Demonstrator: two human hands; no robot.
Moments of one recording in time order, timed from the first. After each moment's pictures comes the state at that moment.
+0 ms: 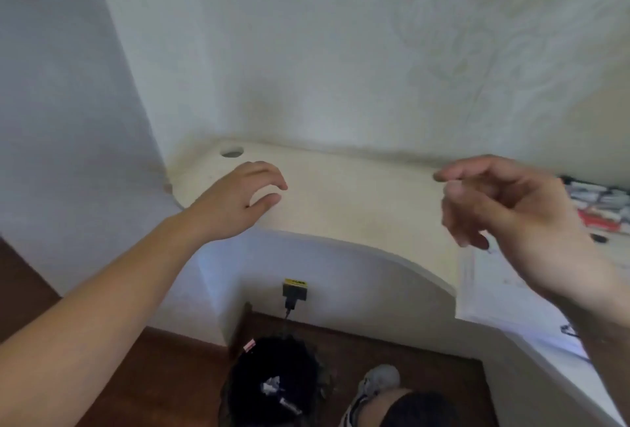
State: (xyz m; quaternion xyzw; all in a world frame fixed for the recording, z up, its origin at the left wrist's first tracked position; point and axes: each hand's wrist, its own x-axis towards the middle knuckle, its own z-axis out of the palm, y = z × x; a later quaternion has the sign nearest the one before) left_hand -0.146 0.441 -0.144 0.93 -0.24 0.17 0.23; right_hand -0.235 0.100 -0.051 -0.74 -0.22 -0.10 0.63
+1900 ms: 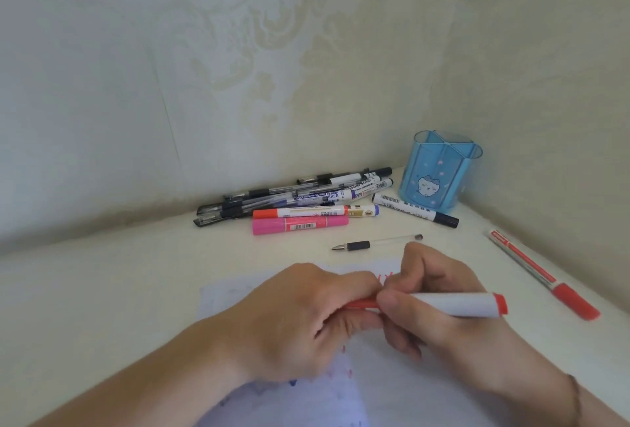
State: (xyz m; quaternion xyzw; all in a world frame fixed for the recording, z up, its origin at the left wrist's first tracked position) left_hand -0.104 0.040 -0.132 0.68 -0.64 -0.02 0.35; right_hand -0.218 -0.123 -0.128 -0.74 -0.07 -0.14 0.66
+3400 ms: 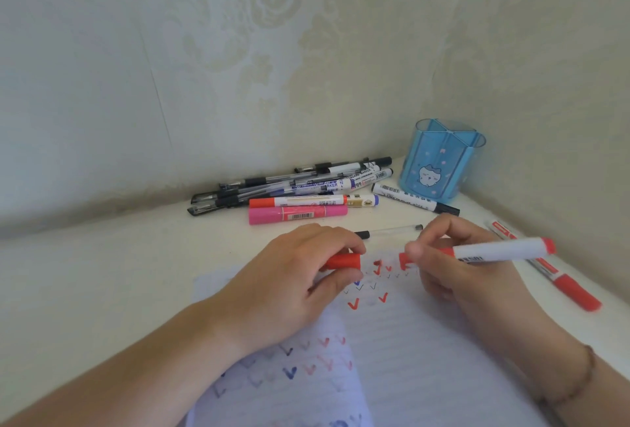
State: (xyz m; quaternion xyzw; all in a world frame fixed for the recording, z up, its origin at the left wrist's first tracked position) left_hand -0.088 0.035 -0.148 0.74 -0.55 0.04 0.39; right_hand -0.206 -0.148 -0.126 -0.71 0.10 -0.21 0.66
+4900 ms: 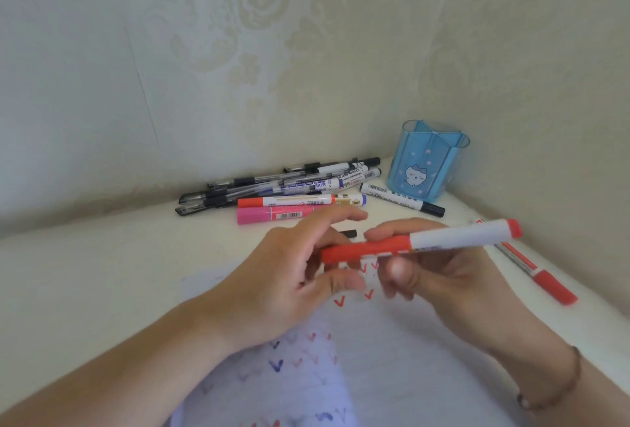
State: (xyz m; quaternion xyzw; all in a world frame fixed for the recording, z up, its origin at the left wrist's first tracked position) left_hand -0.095 0.030 -0.139 0.69 -0.54 -0.05 0.48; right_hand -0.212 -0.143 -0.121 -0.76 -0.07 -0.18 0.62
